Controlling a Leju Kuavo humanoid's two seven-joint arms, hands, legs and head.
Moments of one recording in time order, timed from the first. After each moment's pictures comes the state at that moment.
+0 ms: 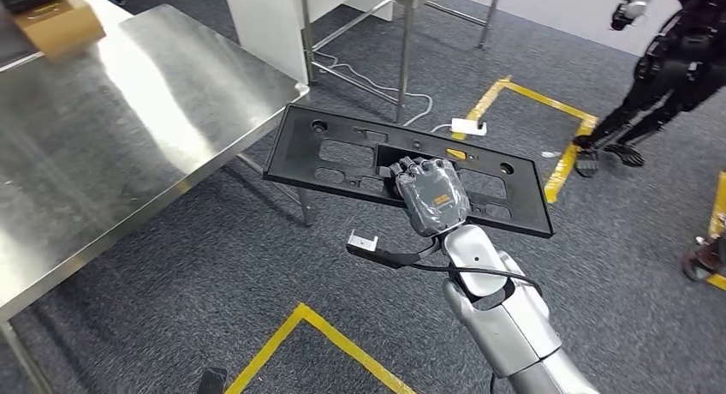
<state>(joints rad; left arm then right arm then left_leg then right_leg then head) -0.07 -0.23 0.58 -0.21 -0.65 0.28 -0.46 -0.51 -0.05 0.57 -1.31 1.55 -0.37 0.03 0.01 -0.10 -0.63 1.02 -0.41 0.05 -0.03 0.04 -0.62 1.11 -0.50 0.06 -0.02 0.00</state>
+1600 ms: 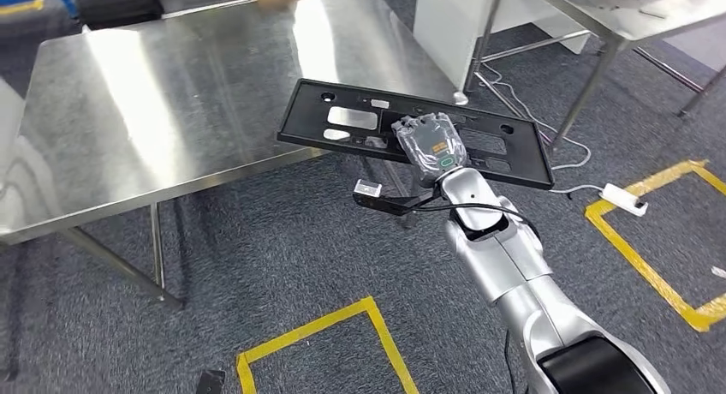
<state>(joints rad) -0.08 -0.23 0.60 -0.21 -0.69 0.27 -0.46 -0.81 0.01 0.51 -0.87 1.52 -0.43 -0.06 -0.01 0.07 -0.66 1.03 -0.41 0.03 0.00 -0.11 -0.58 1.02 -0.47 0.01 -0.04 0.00</state>
